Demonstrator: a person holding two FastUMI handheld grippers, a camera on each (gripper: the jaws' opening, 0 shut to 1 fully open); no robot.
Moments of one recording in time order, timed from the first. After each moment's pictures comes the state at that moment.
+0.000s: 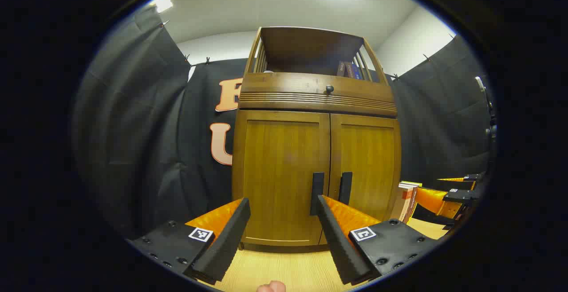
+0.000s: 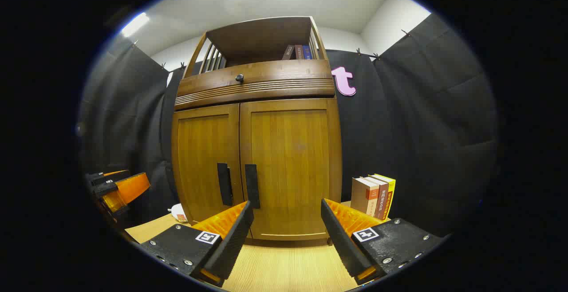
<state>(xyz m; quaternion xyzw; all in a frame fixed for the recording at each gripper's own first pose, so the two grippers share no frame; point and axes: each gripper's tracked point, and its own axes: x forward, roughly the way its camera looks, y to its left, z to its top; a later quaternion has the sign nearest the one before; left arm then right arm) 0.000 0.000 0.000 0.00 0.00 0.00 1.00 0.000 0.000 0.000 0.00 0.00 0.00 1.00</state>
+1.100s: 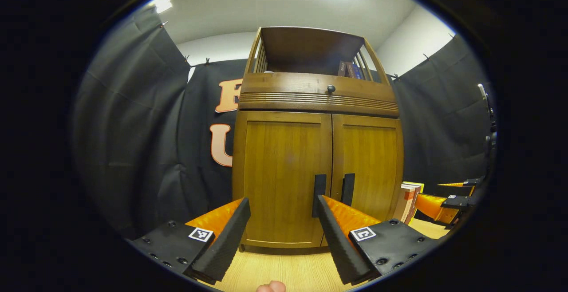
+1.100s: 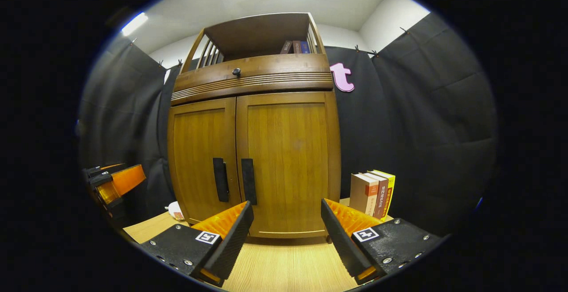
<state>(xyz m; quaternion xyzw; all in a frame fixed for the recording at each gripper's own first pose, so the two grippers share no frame) 0.017 0.005 -0.005 0.00 0.00 0.00 1.00 0.006 -0.002 -0.011 0.00 0.01 0.00 1.00</state>
